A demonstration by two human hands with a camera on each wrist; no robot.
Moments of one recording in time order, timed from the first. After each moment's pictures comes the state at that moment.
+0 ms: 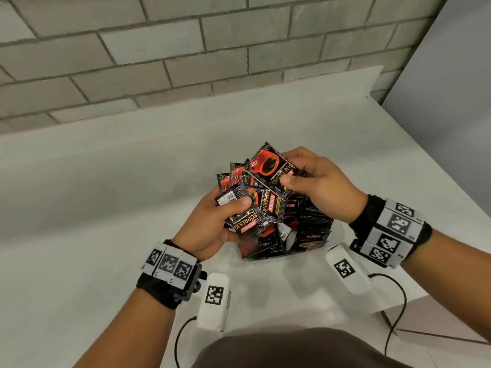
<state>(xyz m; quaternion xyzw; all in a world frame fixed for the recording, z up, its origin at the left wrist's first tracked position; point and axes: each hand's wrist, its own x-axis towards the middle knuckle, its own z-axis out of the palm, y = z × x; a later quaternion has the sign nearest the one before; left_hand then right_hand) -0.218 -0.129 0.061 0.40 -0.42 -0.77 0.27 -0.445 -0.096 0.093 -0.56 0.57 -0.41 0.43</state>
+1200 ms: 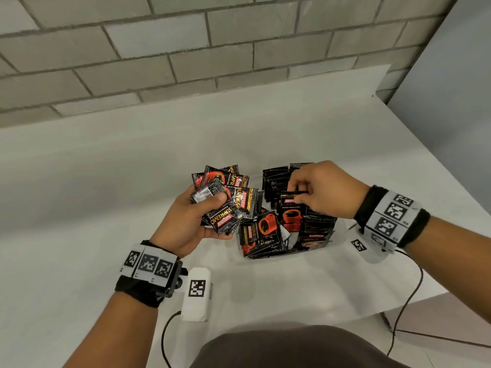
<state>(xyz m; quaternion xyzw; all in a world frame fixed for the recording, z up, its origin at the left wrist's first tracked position) -0.180 -0.144 0.050 0.47 -0.40 -0.72 0.31 -0.472 -0.113 0.067 -0.75 0.62 -0.11 0.22</state>
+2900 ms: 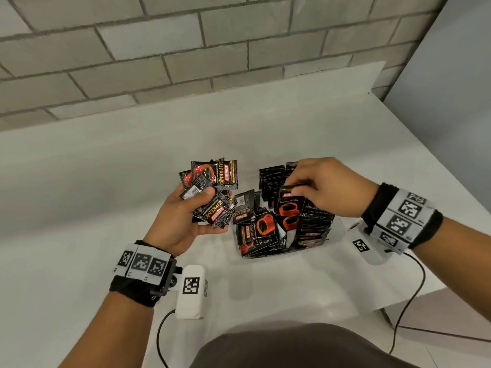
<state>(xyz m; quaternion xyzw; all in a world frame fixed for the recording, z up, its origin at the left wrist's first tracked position) -0.177 -0.149 0.051 0.47 -0.38 -0.72 0.33 -0.477 -0.102 0.083 -0.77 0.58 -0.15 0.23</state>
